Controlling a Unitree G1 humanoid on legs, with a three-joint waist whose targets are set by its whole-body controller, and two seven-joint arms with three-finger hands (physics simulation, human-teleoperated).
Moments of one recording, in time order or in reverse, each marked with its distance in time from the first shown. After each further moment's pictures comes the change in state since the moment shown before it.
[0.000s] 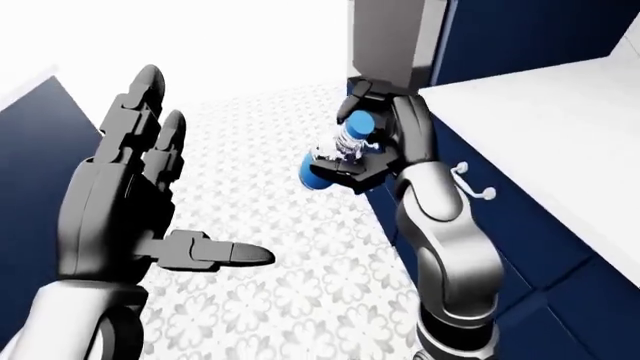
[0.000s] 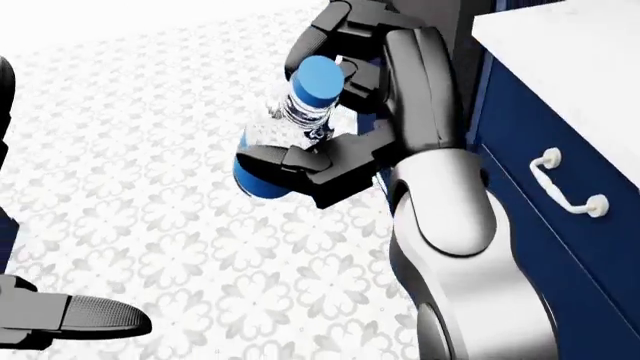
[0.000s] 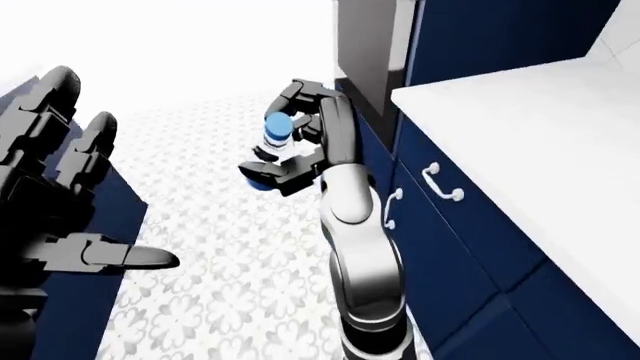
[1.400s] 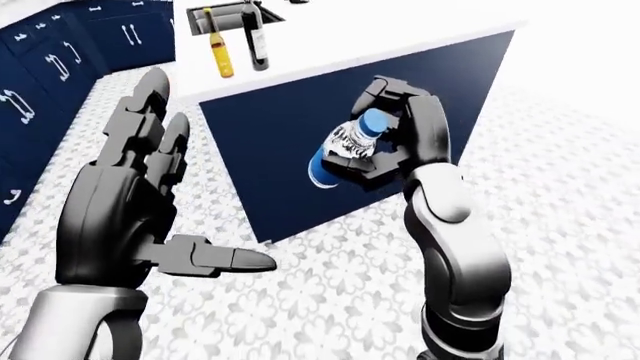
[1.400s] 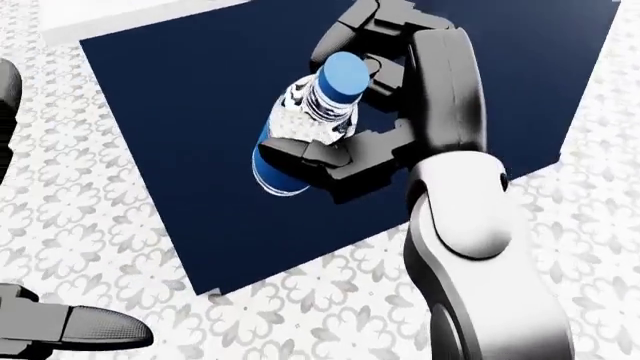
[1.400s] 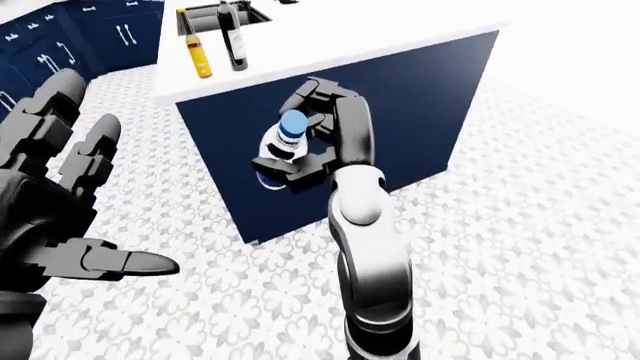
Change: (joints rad) left arm 0.020 0.037 -0.002 -0.009 -0.028 -0.030 0.009; right arm 0.017 -0.016 -0.024 -0.016 -0.001 -0.013 -0.030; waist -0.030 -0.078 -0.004
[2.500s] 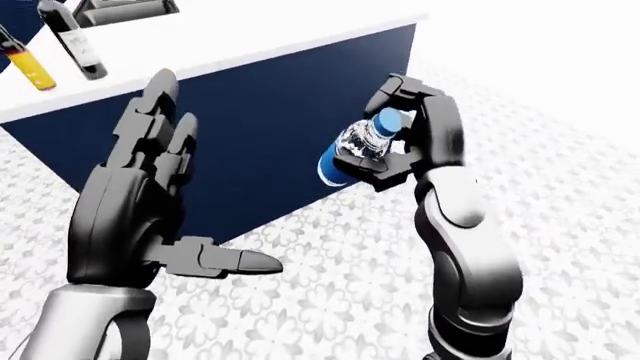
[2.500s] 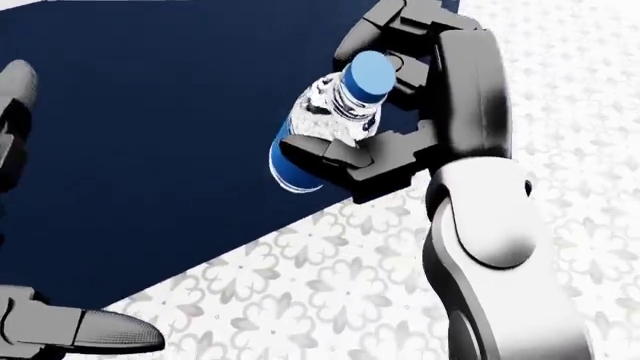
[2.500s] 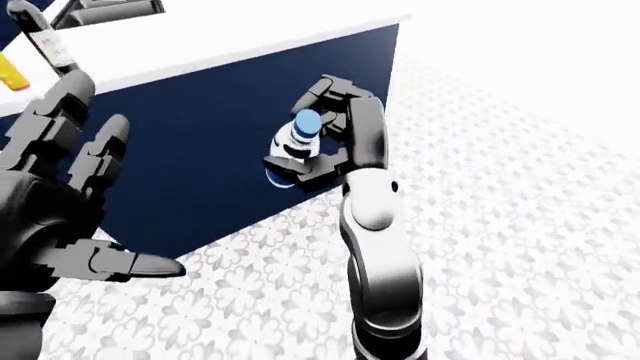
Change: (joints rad) left arm -0.012 -0.019 -0.044 0.000 0.028 -0.018 -0.007; right arm 0.027 -0.023 -0.022 -0.037 0.001 -0.022 0.001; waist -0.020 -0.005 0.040
